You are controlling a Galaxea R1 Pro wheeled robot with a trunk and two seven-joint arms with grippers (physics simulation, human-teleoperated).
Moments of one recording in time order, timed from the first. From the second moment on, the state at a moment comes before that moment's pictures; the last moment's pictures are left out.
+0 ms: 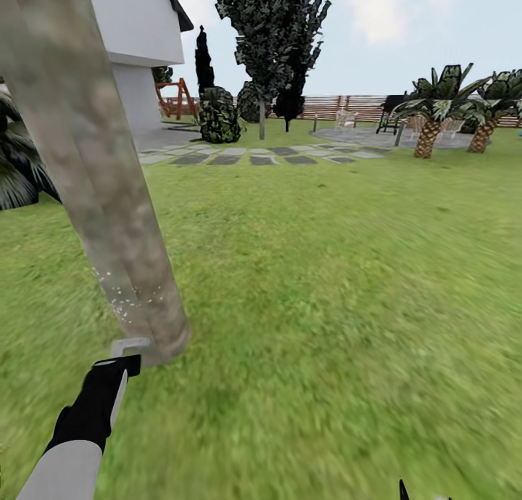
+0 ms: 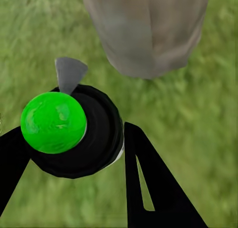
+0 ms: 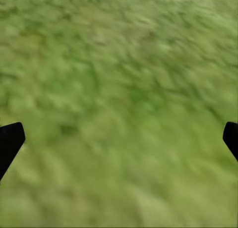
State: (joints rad) left arm -0.58 0.01 0.39 -0.92 -0.31 0.54 0.05; right arm -0.31 -0.14 -0.54 -0.07 0.21 -0.76 0.02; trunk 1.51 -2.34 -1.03
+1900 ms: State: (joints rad) left arm -0.58 0.02 0.40 -0.92 -0.31 0.54 0.06; right arm -0.31 -0.14 -0.54 -0.06 0.21 -0.76 0.02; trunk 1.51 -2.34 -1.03
